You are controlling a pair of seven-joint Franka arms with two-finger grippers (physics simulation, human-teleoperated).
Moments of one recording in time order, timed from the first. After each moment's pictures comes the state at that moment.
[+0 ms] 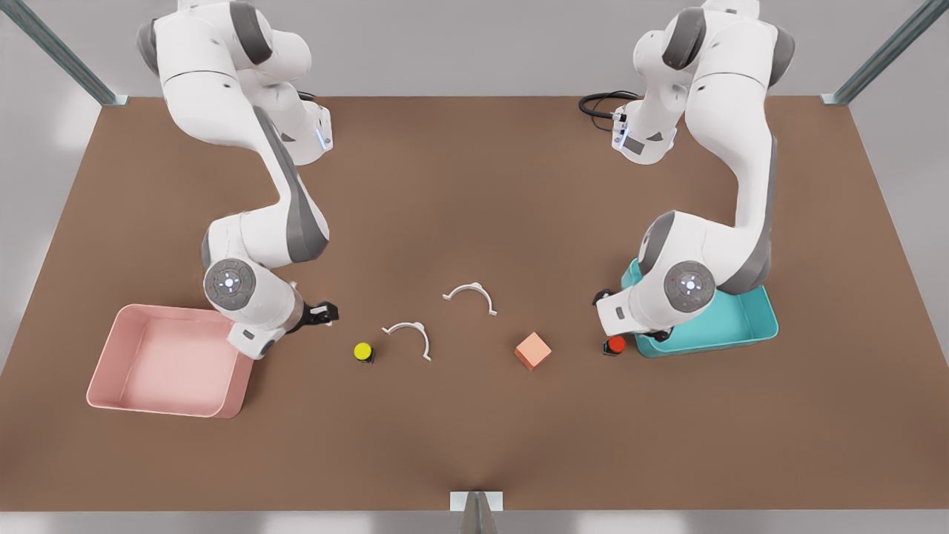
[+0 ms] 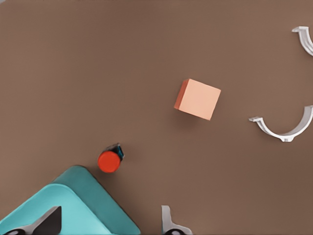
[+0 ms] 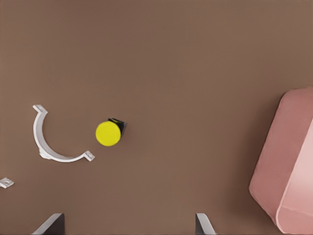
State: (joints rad) left arm -0.29 0.52 -0.04 -1.39 0.00 1.80 0.24; right arm 0.25 0.51 0.06 -1.45 -0.01 1.87 0.07
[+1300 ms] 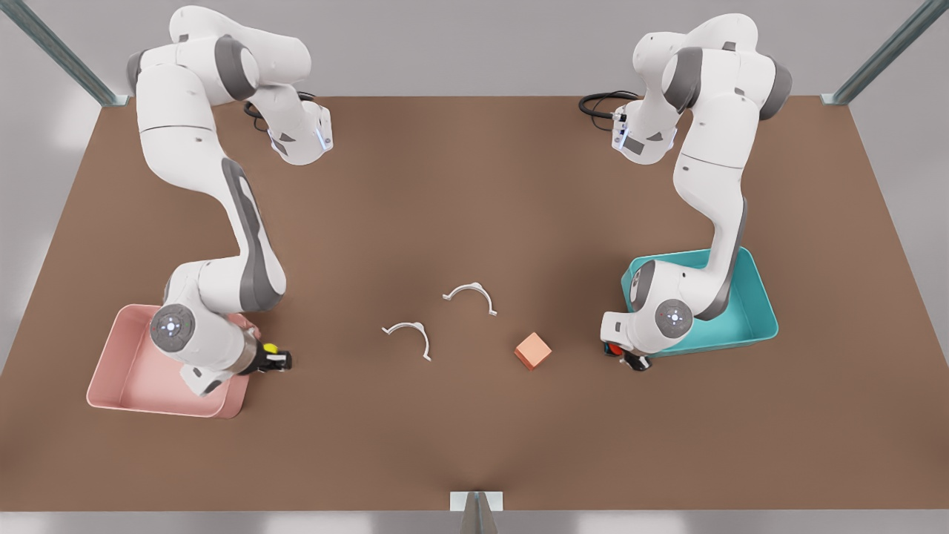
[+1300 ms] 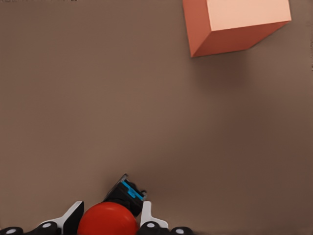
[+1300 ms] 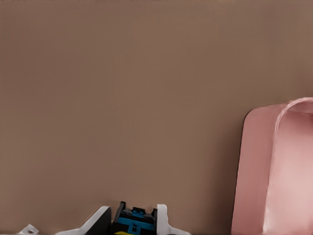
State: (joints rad) left arm -0.21 0.68 -0.04 -1.70 -0.02 2.34 0.81; right arm 0.04 0.62 0.08 -1.39 0.00 2.01 0.08
